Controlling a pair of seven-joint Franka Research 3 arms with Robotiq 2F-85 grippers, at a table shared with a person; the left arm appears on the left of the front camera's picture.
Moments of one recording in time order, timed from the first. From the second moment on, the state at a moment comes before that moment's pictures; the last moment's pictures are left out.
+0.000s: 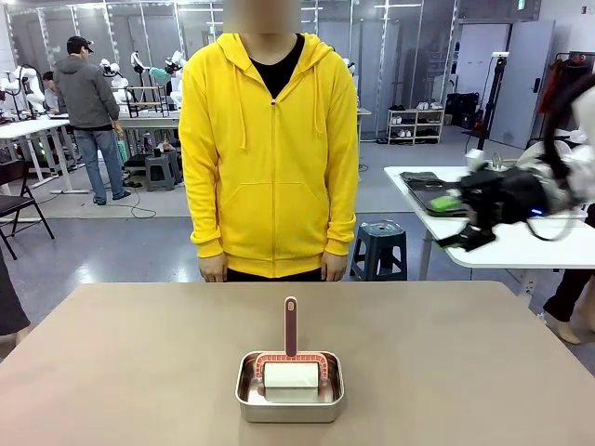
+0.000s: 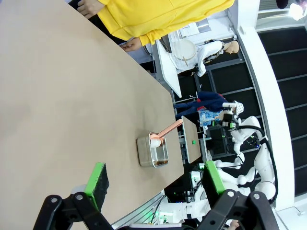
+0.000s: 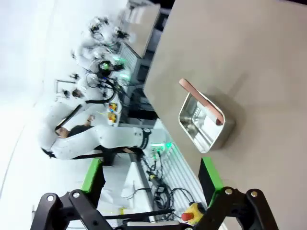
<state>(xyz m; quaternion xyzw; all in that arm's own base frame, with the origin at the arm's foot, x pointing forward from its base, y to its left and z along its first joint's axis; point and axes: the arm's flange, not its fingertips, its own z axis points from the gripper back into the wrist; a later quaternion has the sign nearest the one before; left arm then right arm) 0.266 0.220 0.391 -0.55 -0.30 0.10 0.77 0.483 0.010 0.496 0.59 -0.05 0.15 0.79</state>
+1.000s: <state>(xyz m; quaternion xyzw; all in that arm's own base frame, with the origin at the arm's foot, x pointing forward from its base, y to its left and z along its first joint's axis) 0.266 0.221 0.391 -0.55 -0.30 0.10 0.77 0.388 -0.180 0.422 0.61 -0.13 0.05 0.78</state>
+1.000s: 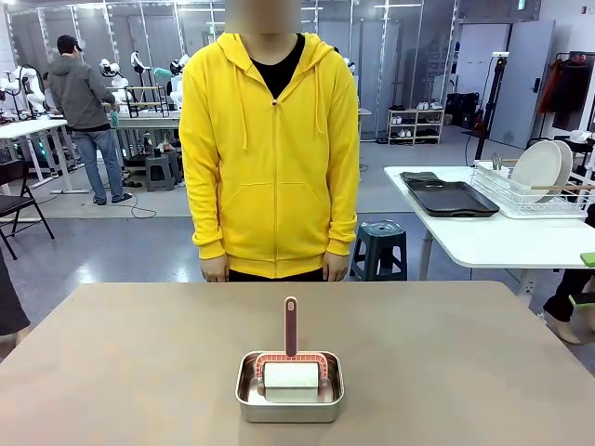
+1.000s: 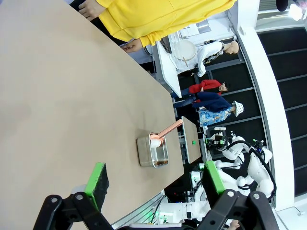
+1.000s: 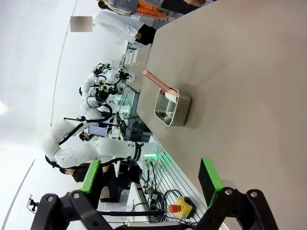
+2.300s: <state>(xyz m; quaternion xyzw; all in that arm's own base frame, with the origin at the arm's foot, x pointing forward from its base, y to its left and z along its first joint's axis) 0.266 0.221 0.391 -0.55 -0.30 0.11 0.77 0.367 -0.245 0.410 0.59 -0.17 -0.03 0.79</state>
